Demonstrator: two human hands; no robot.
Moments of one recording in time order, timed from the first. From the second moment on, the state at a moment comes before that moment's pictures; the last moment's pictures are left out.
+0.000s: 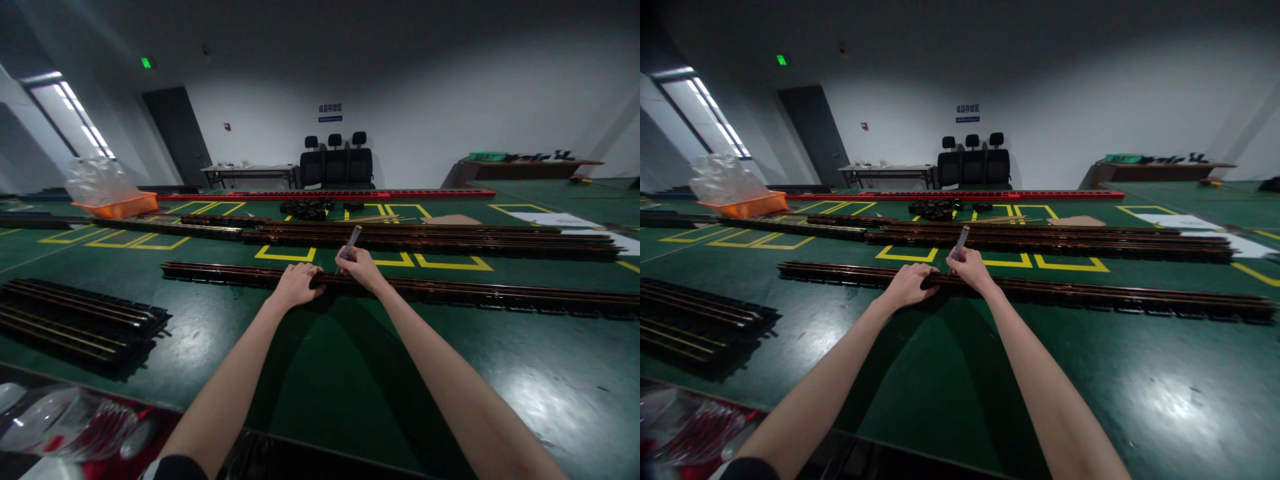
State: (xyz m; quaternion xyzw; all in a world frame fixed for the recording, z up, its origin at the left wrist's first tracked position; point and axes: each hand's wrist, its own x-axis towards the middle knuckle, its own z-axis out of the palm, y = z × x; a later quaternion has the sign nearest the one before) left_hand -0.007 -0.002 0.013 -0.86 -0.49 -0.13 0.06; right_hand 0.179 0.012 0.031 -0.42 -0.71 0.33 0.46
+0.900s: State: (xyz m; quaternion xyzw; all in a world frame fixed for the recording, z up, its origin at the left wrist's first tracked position) left_hand -0.008 0.000 0.010 -0.85 -0.50 -0.15 0.08; right_hand 0.178 0.012 0.032 -0.40 -0.73 0.32 0.46
